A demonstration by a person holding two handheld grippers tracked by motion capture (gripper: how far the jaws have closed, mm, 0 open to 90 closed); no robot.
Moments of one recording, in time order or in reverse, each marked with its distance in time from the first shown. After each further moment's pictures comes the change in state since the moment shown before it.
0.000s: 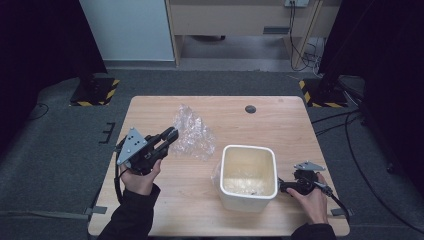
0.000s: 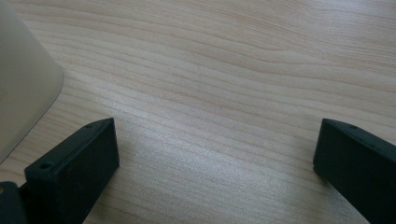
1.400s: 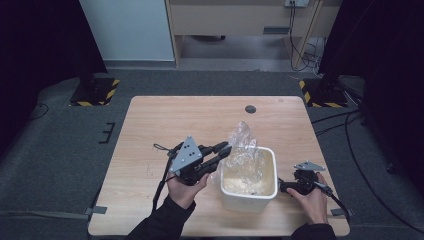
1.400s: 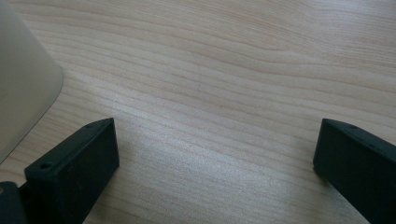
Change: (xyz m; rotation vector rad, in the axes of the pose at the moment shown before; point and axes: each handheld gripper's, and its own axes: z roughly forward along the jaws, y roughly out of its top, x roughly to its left) left arm -0.091 -0.001 0.067 0.033 -0.280 0.026; right arm 0.000 0.000 0.000 0.000 0.000 0.001
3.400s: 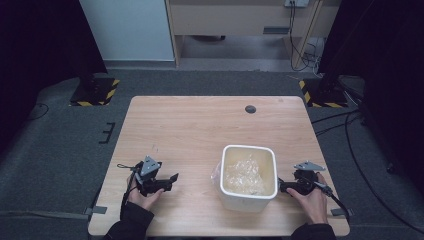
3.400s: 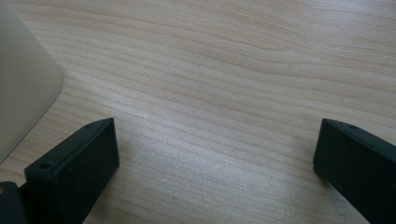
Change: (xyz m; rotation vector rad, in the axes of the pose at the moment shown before) left arm 0.097 -0.157 -0.088 0.525 0.365 -0.168; right arm 0.000 0.000 0.000 0.000 -0.001 0.000
